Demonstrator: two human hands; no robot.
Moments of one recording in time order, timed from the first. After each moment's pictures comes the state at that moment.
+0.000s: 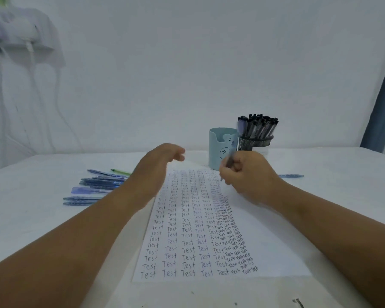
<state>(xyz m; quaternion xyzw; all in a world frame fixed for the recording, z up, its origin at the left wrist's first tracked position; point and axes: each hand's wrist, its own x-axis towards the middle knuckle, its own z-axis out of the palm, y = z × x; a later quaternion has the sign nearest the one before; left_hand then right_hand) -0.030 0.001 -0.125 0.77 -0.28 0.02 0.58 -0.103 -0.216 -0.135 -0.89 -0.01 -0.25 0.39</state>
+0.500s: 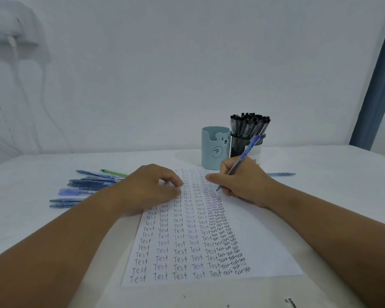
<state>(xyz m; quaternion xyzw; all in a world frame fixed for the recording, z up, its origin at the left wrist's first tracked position) -0.024 0.011 -0.134 0.89 -0.32 -0.03 0.33 -0.105 -0.219 -0.136 -0.88 0.02 -0.16 0.45</state>
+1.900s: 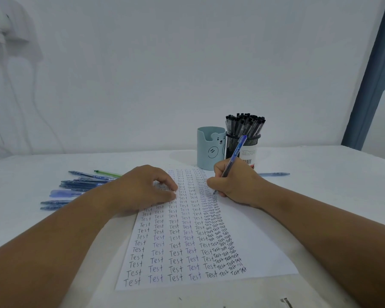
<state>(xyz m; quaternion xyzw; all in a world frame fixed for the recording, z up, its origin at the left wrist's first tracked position) -0.007 0.015 -0.138 0.89 -0.34 -0.05 0.30 -0.100 -0.218 -0.138 -0.91 0.02 -0.18 0.38</state>
